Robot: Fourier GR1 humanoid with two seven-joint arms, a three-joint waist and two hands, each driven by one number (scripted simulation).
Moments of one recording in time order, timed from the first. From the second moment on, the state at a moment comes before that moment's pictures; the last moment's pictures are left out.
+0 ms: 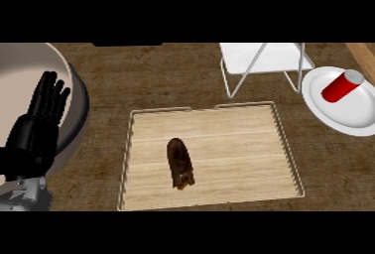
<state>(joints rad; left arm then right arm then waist) -0.10 0.28 -0.03 -1.80 0.10 0.25 0.17 -0.85 -0.45 -0.43 -1.15 0.41 -0.25 0.45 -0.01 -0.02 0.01</state>
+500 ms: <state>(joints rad) -0.09 0.26 -0.03 -1.81 0.09 0.25 0.17 -0.63 -0.60 -0.58 -1.31 0.20 -0.02 0.46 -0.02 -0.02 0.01</state>
